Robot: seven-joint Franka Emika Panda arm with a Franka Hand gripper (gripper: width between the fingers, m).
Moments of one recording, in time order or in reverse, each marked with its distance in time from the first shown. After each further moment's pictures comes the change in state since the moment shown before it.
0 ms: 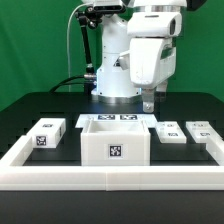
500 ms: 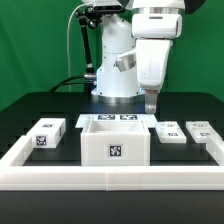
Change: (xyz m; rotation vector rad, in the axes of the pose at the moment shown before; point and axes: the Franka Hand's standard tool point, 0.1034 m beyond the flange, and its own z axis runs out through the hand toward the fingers) arm -0.010 -0.002 0.005 -0.019 -0.027 -0.252
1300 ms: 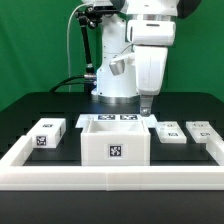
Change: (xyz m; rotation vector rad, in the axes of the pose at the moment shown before) arm -0.018 -0.023 0.008 0.034 -0.010 -0.054
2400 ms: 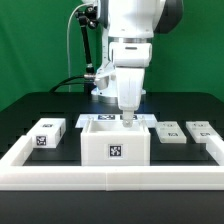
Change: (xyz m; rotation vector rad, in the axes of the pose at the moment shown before) arm -0.020 -0.057 0.039 0.031 0.025 -0.003
